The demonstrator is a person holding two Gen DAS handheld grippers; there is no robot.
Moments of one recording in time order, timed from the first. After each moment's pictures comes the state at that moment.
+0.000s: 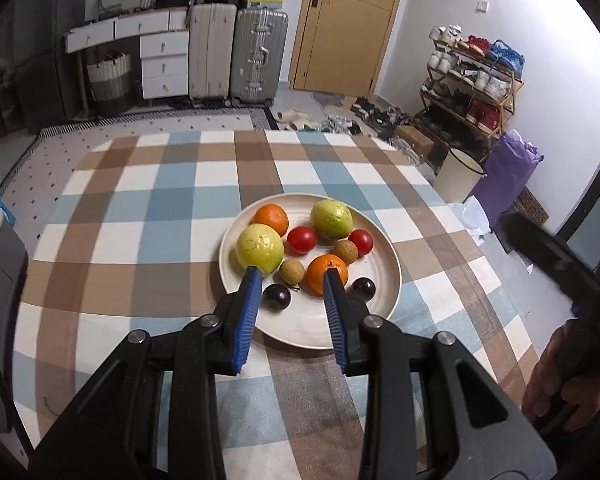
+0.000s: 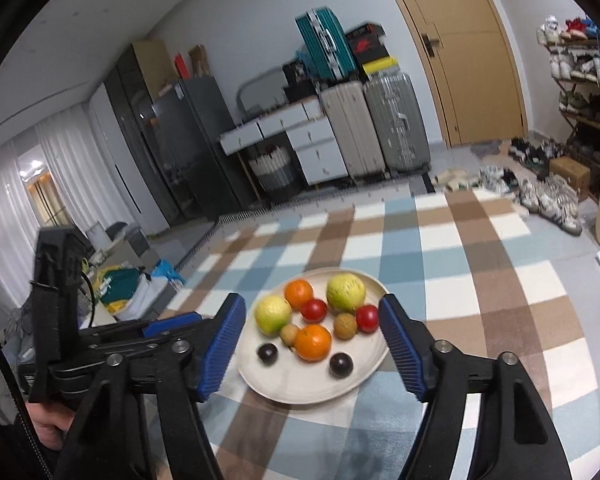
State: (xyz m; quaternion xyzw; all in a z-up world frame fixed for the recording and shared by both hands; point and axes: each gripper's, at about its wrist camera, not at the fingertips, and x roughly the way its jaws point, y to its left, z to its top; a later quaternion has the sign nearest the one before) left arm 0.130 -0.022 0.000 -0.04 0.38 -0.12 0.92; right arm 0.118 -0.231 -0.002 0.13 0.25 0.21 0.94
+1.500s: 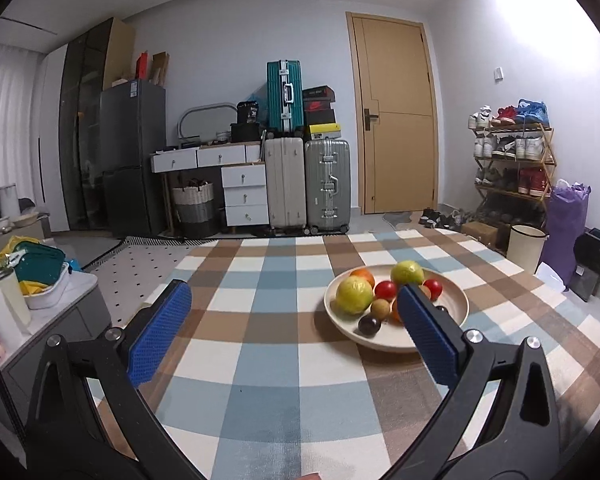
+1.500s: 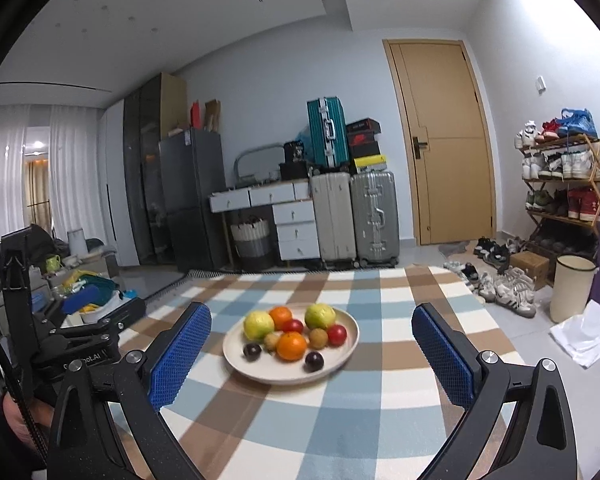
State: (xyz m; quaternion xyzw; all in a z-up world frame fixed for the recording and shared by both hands) left arm -0.026 0.014 -0.022 0.02 0.13 0.02 0.99; right arm 0.001 -0.225 -0.032 0.04 0.10 0.13 0.99
